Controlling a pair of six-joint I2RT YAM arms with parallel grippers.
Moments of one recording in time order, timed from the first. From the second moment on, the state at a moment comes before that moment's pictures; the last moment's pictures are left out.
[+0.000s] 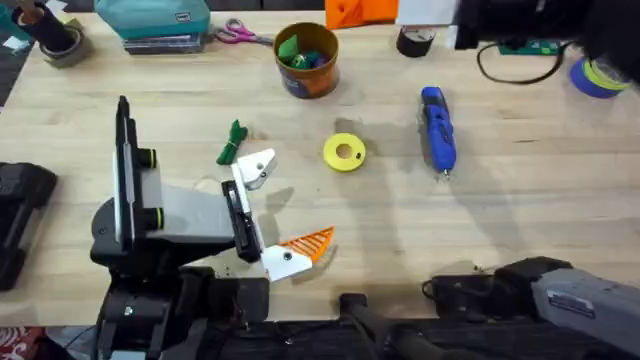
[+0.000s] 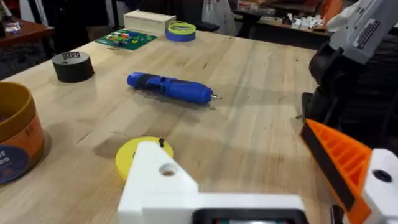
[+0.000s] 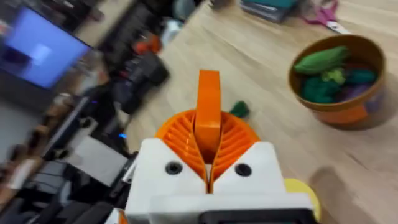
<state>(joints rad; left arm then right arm) -0.04 0.01 0.01 -0.13 1.19 0.05 0.23 1.26 1.09 -0.26 -0.94 0.28</state>
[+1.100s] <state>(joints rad) -0.04 0.01 0.01 -0.13 1.19 0.05 0.30 1.65 0.57 1.19 -1.51 1.46</state>
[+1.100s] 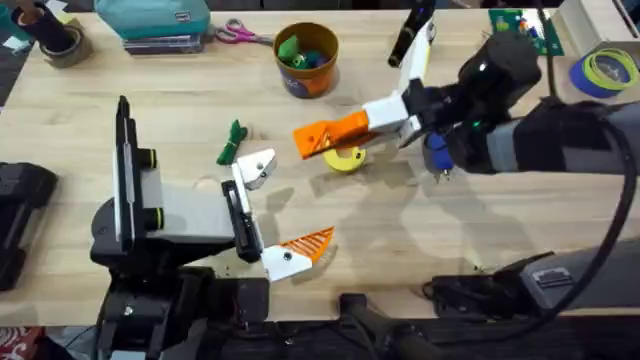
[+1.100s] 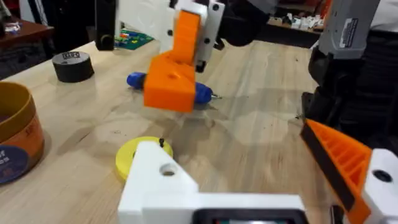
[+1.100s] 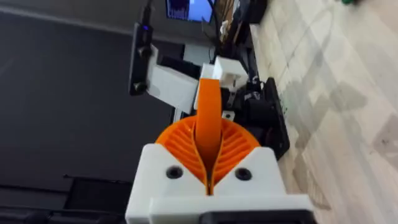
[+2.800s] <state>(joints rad) -0.04 0.01 0.01 -0.13 1.19 0.05 0.45 1.59 0.33 1.40 -1.25 1.57</state>
